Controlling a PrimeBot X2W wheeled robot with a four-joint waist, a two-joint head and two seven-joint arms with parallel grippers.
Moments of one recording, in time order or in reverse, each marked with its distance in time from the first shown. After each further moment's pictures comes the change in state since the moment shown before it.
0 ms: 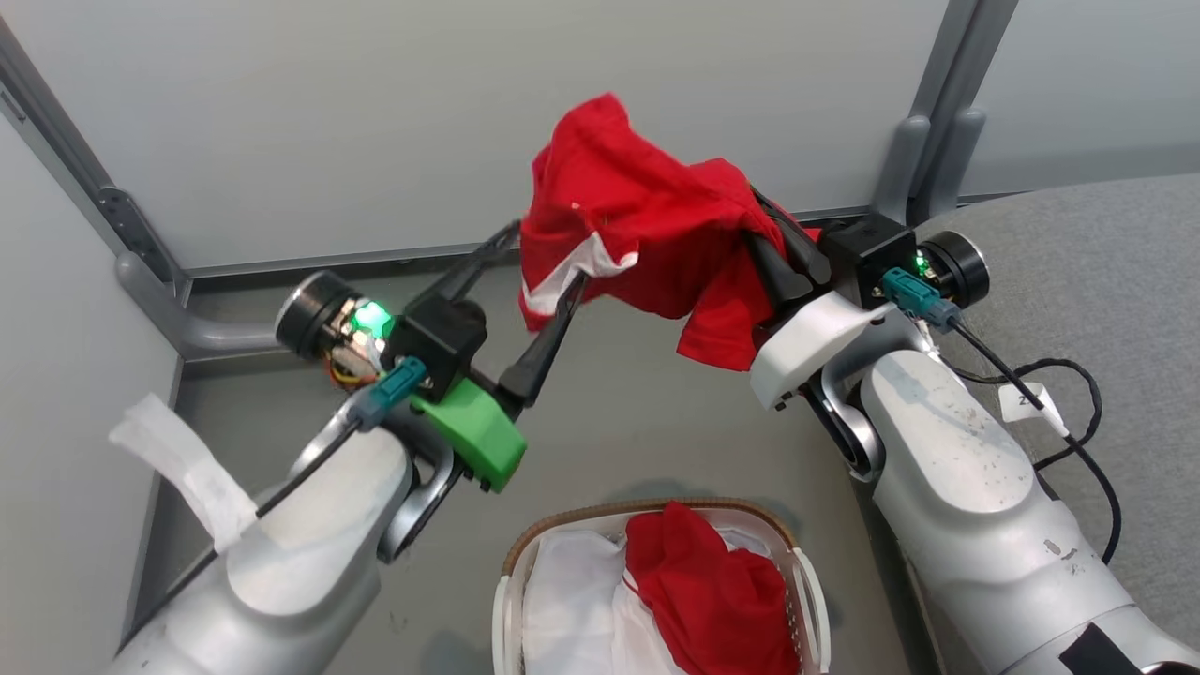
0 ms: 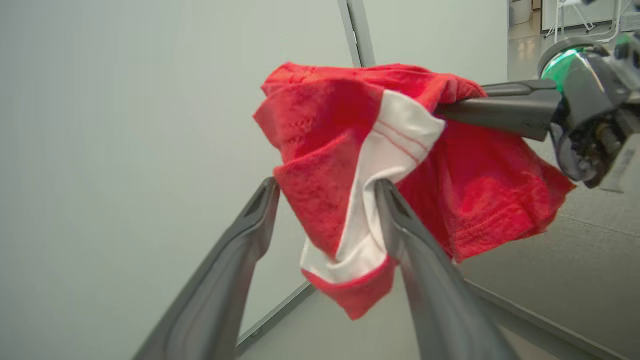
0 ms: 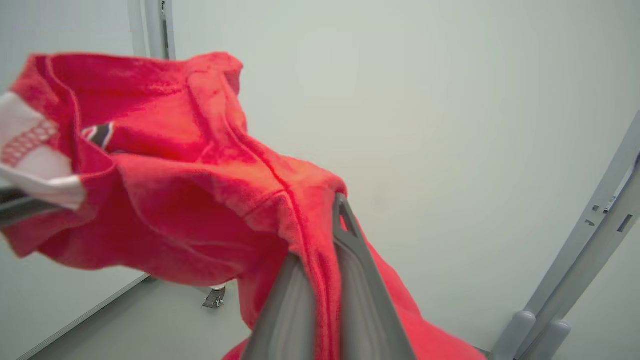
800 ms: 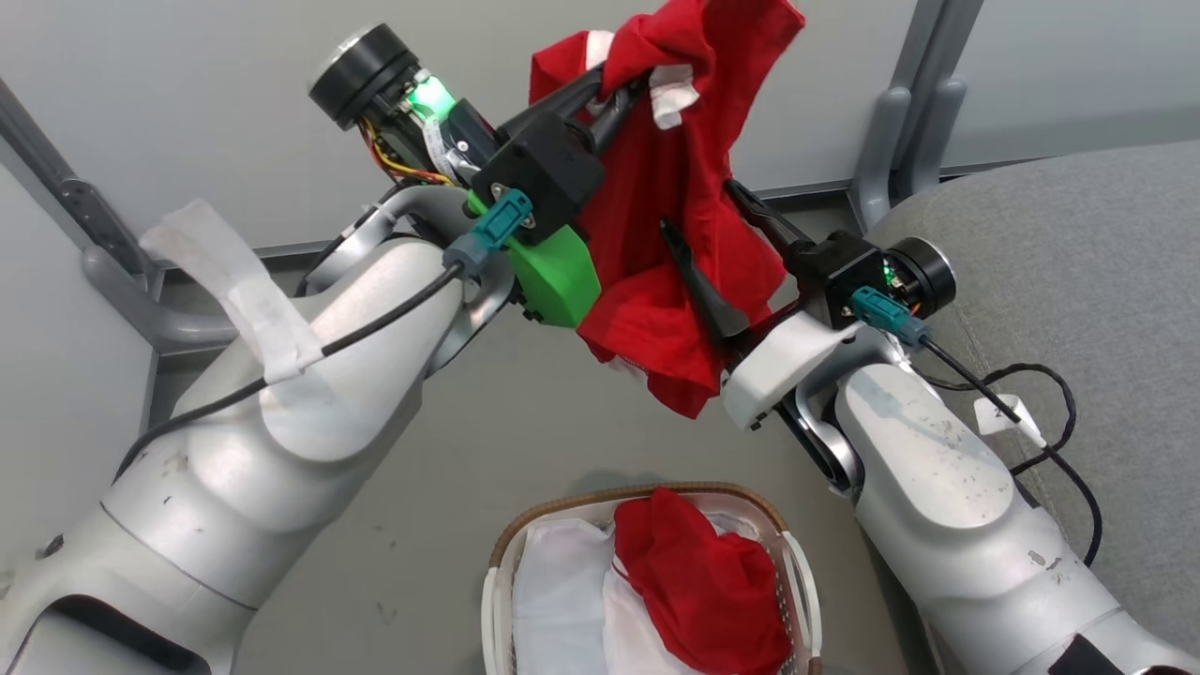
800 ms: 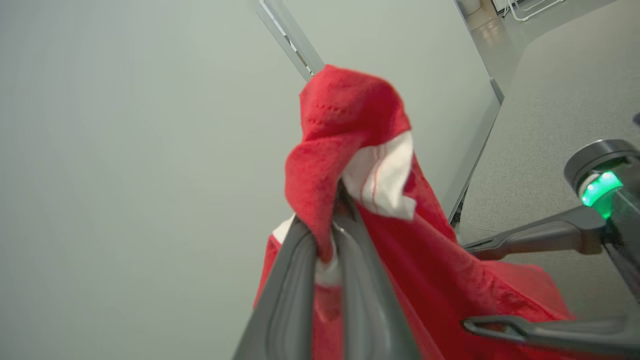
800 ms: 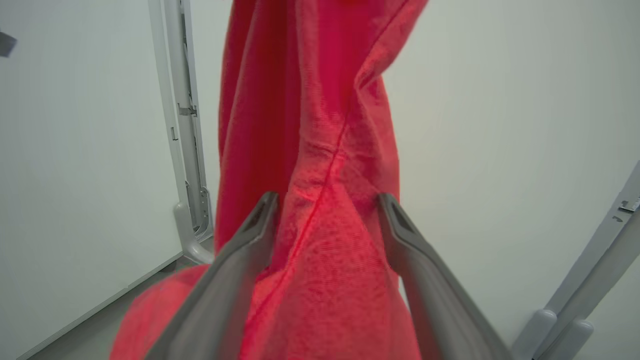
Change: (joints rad) left arm -0.327 -0.085 -0.021 0.054 0.199 -0.078 0.067; right arm 0.018 0.000 0.076 -0.060 0.031 0.000 0.000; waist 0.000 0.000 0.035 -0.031
